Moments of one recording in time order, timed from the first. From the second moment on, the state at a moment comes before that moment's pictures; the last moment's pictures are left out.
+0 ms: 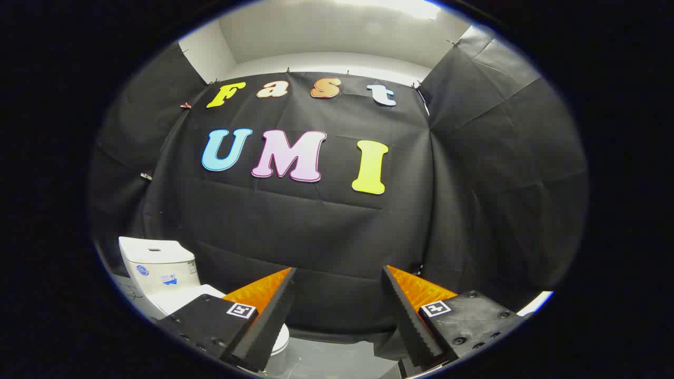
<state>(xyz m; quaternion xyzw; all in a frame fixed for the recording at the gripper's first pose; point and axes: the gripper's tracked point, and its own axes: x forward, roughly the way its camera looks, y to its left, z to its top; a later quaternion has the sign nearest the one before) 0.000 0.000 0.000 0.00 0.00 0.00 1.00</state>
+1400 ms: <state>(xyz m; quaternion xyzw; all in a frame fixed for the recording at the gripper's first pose) -0.001 0.009 -0.004 -0.01 0.01 0.01 1.00</state>
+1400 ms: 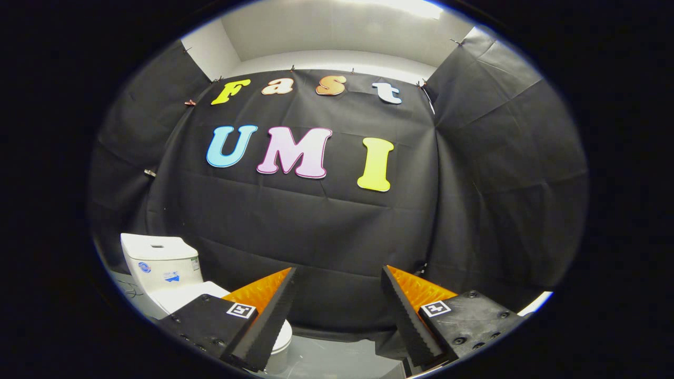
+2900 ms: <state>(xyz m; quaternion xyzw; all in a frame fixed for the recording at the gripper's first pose) -0.062 0.142 -0.296 0.26 0.47 0.18 0.82</state>
